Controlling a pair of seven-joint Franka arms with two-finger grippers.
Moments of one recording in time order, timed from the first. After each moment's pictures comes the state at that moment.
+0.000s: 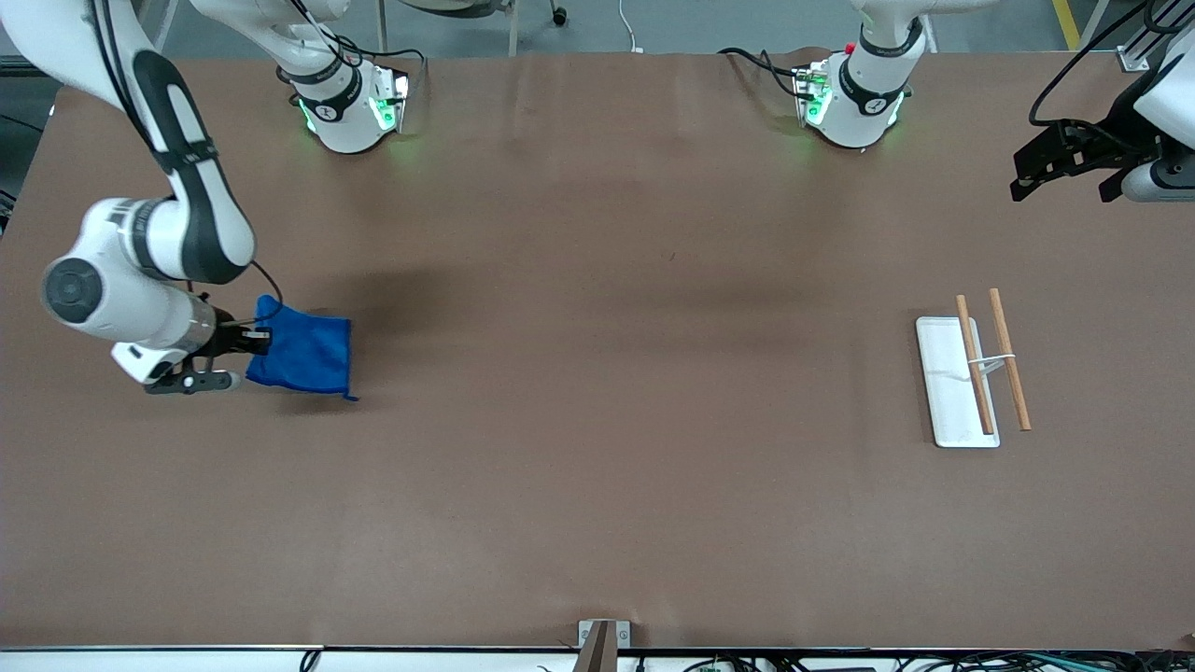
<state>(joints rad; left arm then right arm) 0.04 -0.11 -0.10 -1.60 -0.04 1.46 -0.04 0.00 0.25 -0.05 -1.98 0.00 2.07 -0.13</state>
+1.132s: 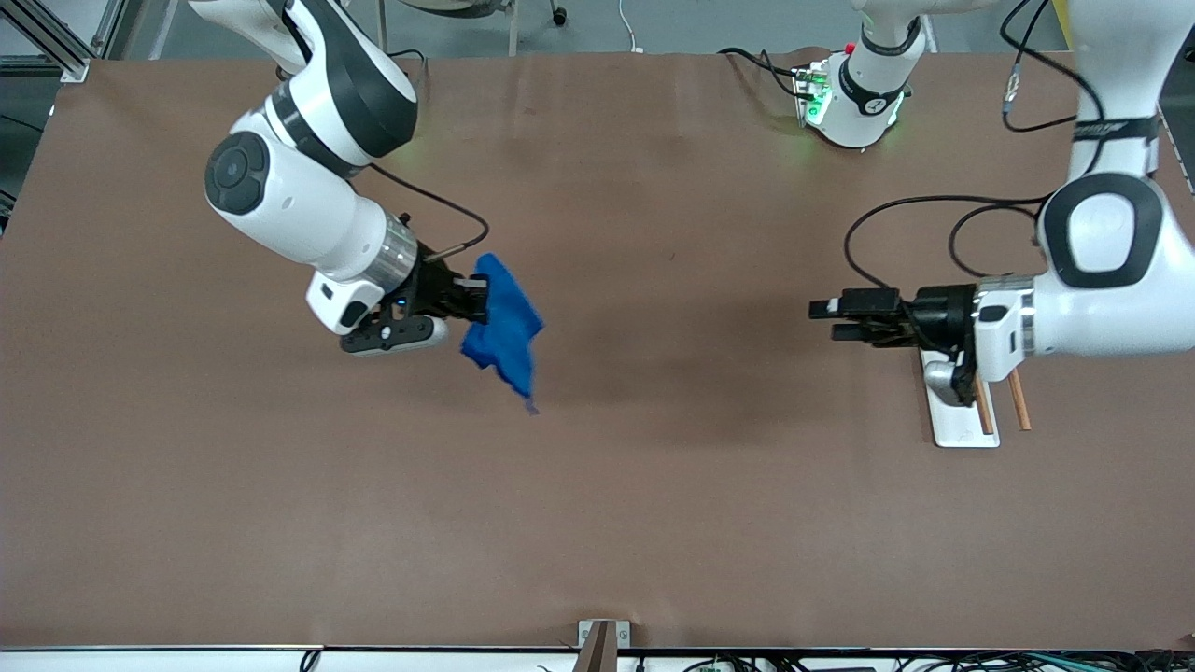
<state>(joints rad) 0.04 0.34 -0.12 -1.73 -1.03 1.70 0.39 0.07 0.29 0.47 -1.69 0.37 2.15 0.37</state>
